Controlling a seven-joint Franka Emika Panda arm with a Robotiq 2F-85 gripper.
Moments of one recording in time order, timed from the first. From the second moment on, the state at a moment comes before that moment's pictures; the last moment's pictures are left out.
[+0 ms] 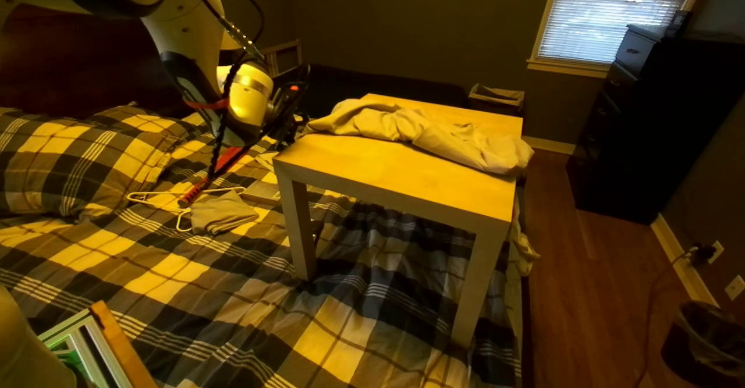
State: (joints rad) arm 0.28 0.50 0.21 -1.92 -1.64 2.55 0.15
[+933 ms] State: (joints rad) arm 0.26 0.50 0.25 -1.85 -1.45 2.53 -0.03
